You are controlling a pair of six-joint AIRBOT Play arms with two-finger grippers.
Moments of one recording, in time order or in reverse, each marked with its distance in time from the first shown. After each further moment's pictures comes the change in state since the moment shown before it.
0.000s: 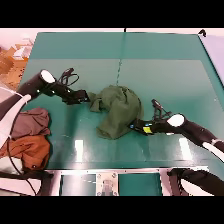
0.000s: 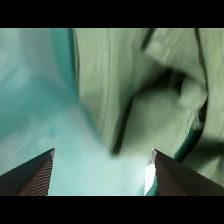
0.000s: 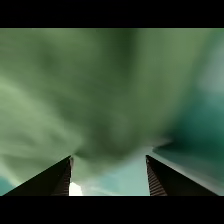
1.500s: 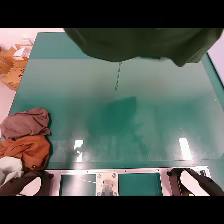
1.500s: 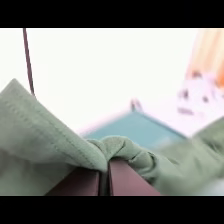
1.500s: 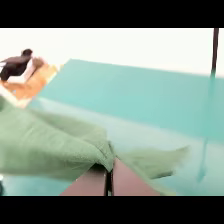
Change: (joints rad) left arm 0.217 0.572 0.866 -0.204 -0.107 0.209; right arm -0.664 0.219 1.260 0.014 0.651 -0.273
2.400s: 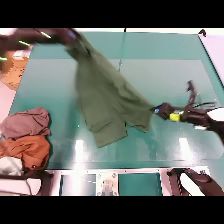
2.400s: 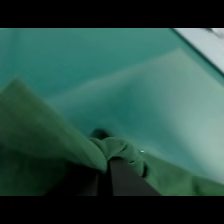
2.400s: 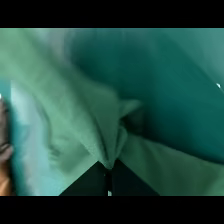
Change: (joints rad) left arm -0.188 -0.548 -0.315 -0.031 0.164 0.171; right arm 0.220 0.060 -1.228 0.048 -0.407 0.058
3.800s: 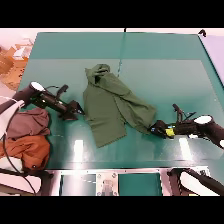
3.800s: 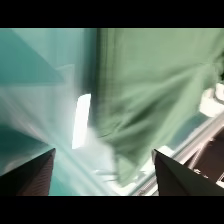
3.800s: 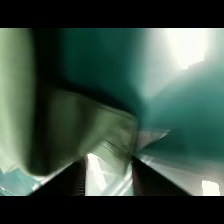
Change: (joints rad) left arm 0.106 -0.047 -0.690 0.148 -0.361 -0.334; right arm -0.093 -0.261 -0.100 -0.168 0.083 -0.031
